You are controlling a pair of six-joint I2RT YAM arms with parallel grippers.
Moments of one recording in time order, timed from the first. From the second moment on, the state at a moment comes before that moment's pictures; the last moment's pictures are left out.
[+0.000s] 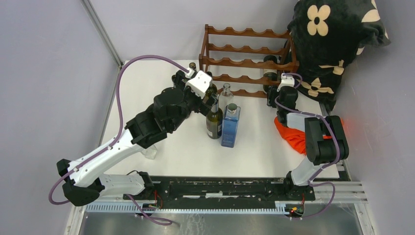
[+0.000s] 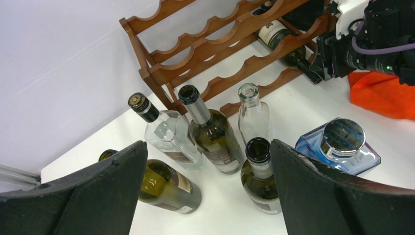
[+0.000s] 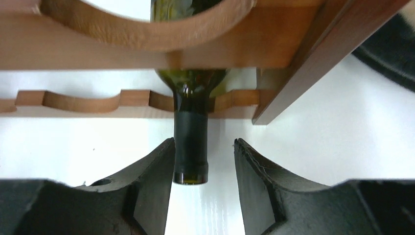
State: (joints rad) left arm -1.00 1.14 1.34 -0.34 -0.49 0.21; right arm 0.06 1.67 0.76 0.49 0.15 0.11
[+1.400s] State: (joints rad) left arm -1.00 1.15 1.36 -0.34 -0.48 0.21; right arm 0.05 1.78 0.83 0.40 0.07 0.17
